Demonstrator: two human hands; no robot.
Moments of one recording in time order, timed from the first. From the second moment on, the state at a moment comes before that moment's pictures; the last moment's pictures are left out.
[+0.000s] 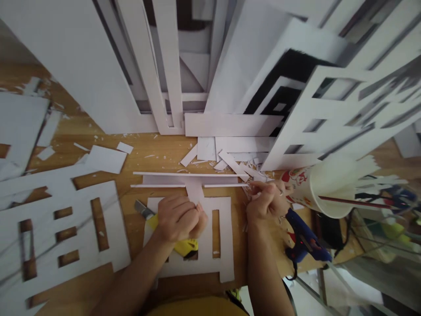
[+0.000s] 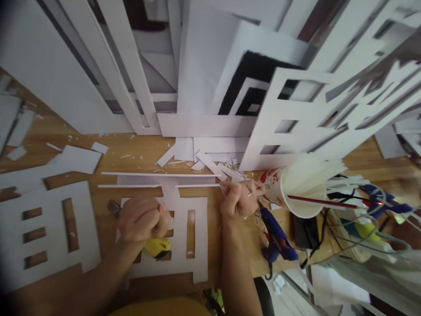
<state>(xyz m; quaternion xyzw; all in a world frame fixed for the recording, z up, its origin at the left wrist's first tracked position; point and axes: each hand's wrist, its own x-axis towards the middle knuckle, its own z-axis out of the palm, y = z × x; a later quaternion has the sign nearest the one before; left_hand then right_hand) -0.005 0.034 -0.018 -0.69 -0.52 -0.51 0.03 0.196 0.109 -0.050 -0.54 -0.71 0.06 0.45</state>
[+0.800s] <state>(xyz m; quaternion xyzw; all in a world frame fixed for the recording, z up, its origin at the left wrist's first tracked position) 0.015 -0.114 -0.013 -0.73 -0.60 -0.31 -0.03 0.180 0.073 -0.012 -0.45 -0.81 -0.03 0.38</state>
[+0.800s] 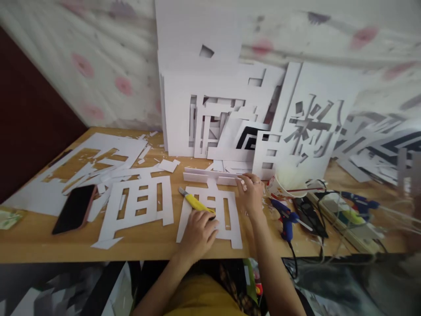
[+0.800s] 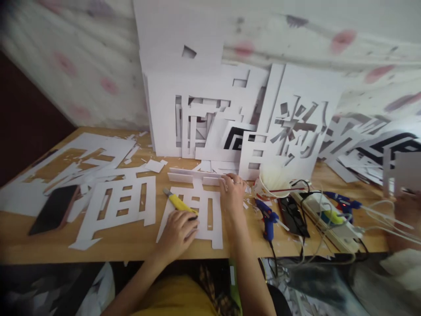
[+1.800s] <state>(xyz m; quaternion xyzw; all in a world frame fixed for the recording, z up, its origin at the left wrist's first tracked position) -0.004 -0.097 -0.015 -0.77 -0.60 -0.20 -0.08 0.174 -0.084 -0.050 -0.51 -0.83 0.05 0.24</state>
